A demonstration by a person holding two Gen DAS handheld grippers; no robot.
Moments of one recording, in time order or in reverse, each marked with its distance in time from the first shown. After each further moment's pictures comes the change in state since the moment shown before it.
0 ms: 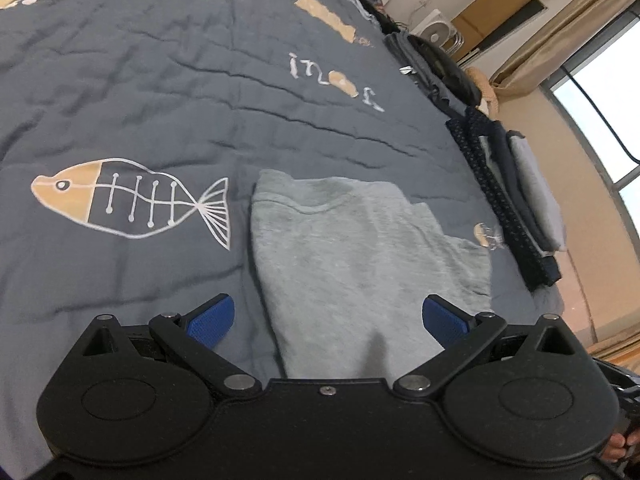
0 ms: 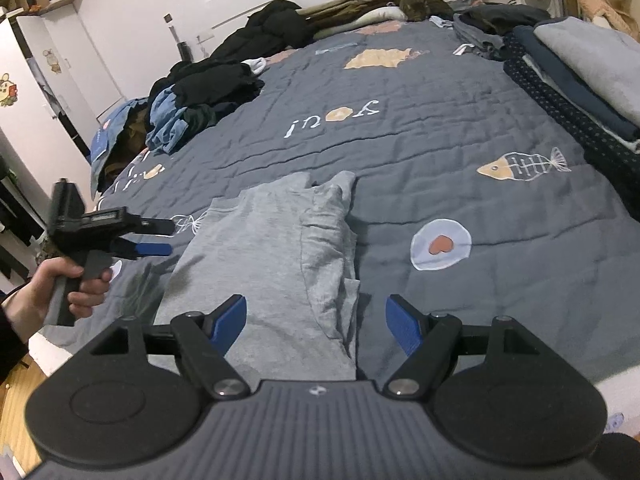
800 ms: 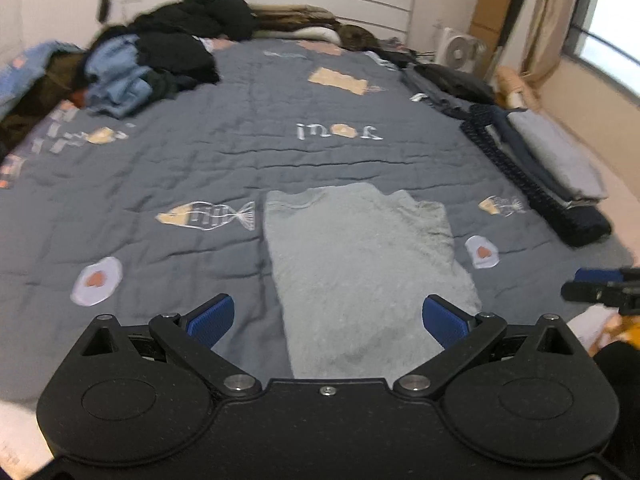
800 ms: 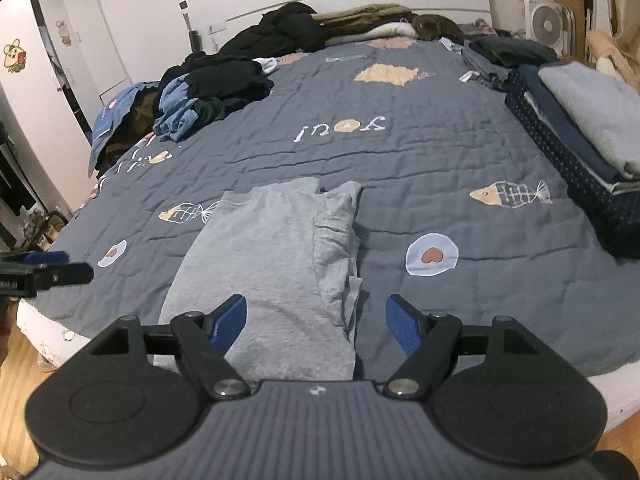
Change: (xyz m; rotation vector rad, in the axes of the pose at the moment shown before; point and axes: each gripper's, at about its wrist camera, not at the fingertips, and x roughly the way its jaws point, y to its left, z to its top) left arm -0.129 -0.160 -0.111 0.228 -0.197 0.366; right arm -0.042 0.034 -0.005 -0.093 -0.004 -0.057
